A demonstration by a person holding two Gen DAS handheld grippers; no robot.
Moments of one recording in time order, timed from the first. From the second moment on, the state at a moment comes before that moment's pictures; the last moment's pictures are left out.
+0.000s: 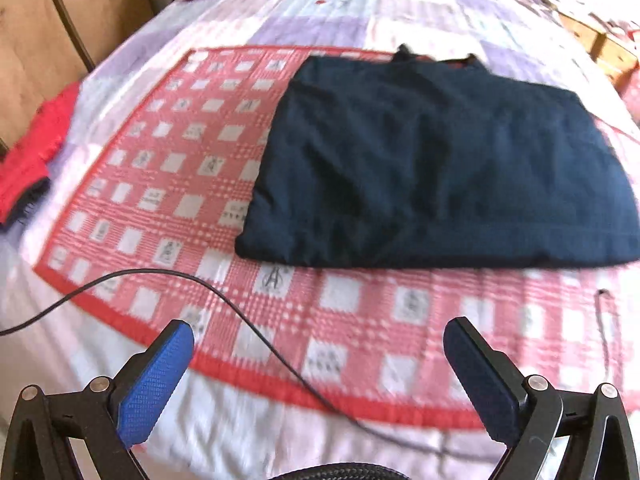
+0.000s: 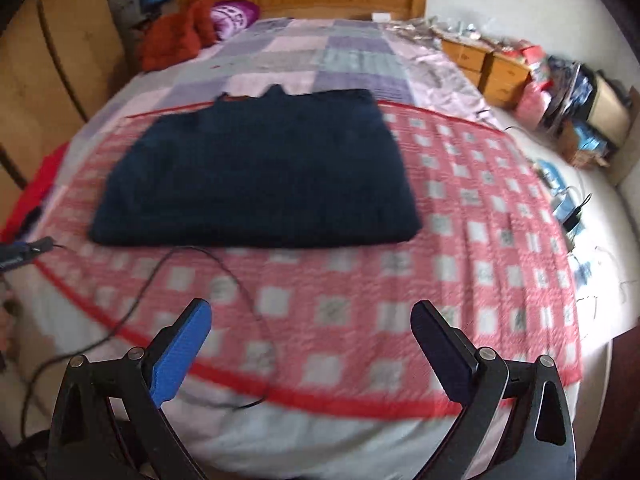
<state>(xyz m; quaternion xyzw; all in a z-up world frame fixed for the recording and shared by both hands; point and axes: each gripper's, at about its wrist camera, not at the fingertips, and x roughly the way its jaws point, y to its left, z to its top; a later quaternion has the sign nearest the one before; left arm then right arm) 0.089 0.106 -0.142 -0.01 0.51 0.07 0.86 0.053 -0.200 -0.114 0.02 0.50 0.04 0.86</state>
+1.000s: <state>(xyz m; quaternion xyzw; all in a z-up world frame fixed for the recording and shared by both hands) 0.022 0.011 0.030 0.01 0.50 -0.02 0.87 -0.020 -0.132 0.061 0.05 0.50 0.06 0.86</state>
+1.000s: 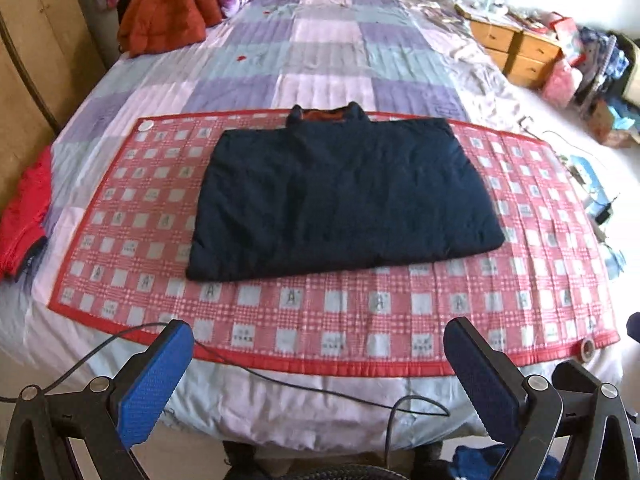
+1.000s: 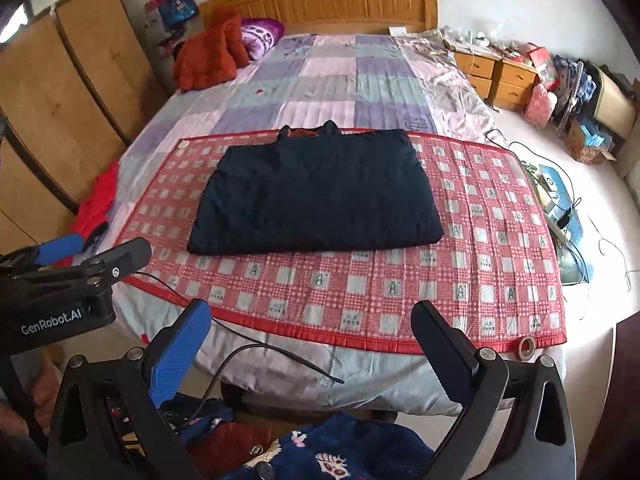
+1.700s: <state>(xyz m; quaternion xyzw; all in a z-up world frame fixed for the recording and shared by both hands) 0.041 0.010 0.026 0.02 0.50 -0.01 0.86 0.002 -0.124 0.066 0.04 0.50 0.05 0.86</state>
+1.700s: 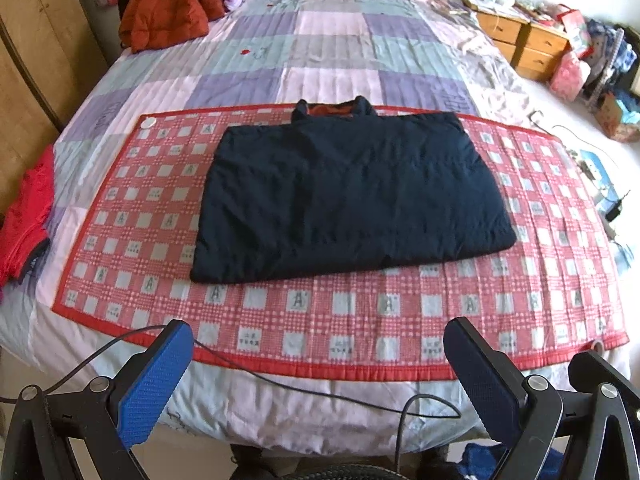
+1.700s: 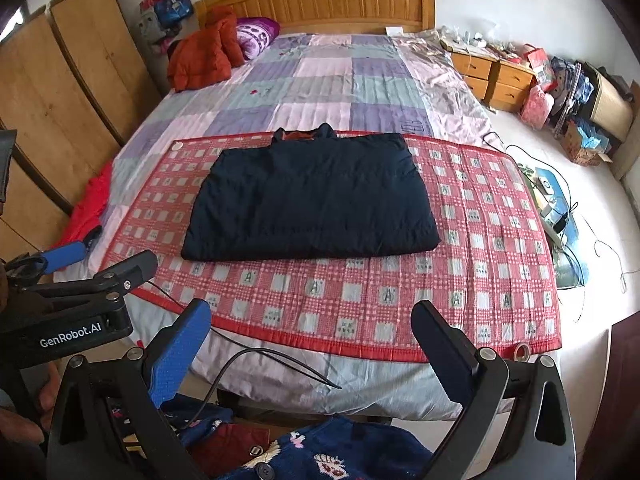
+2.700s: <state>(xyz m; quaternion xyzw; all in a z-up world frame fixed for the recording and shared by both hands) 0.046 0.017 0.014 0.01 0.52 -0.01 0.85 0.009 -0.120 0.062 0.03 0.50 0.05 0.86</state>
